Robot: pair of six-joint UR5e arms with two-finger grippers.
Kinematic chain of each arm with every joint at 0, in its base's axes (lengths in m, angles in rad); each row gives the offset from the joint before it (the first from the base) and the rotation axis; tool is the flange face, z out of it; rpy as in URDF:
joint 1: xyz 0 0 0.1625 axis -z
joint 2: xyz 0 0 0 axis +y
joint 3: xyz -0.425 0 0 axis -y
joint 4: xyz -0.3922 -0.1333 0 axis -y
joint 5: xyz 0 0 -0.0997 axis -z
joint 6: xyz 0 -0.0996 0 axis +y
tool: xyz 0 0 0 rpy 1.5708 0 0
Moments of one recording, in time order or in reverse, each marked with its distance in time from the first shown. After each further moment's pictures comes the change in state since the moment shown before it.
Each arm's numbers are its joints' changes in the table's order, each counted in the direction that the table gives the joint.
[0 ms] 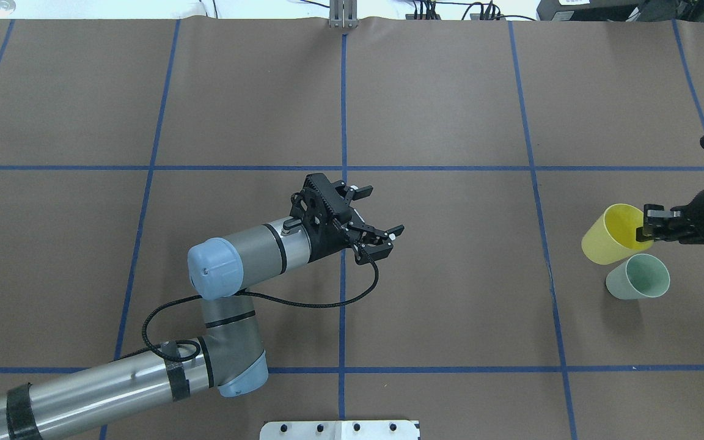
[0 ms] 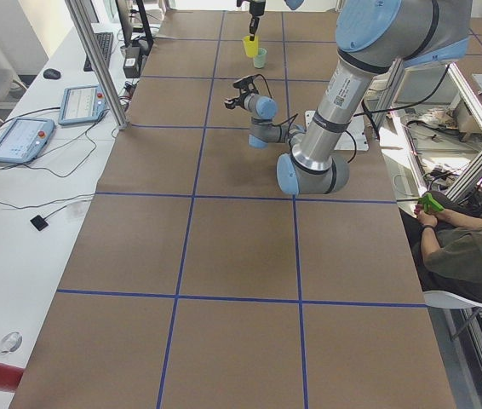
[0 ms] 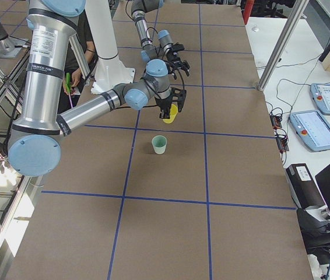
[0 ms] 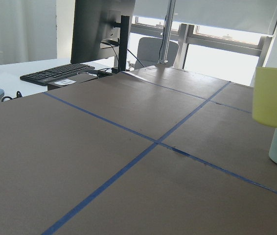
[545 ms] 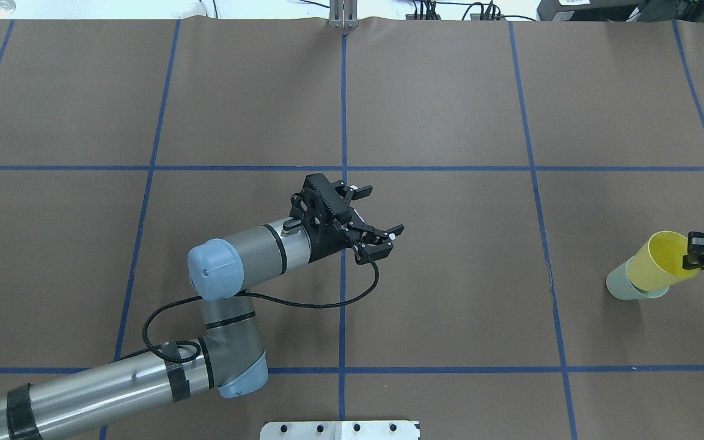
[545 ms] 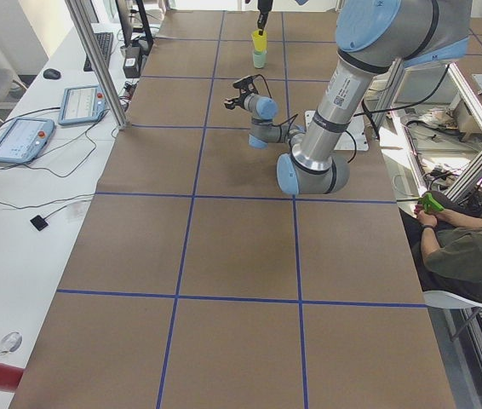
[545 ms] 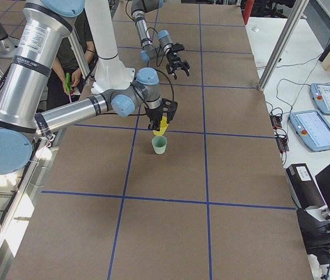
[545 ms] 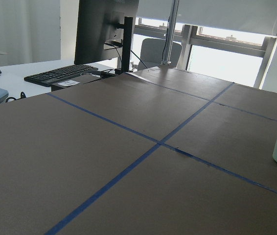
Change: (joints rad) left arm -0.001 0.000 0.001 -0.001 0.005 0.000; right arm -0.002 0.109 0.004 0.002 -0.015 0.000
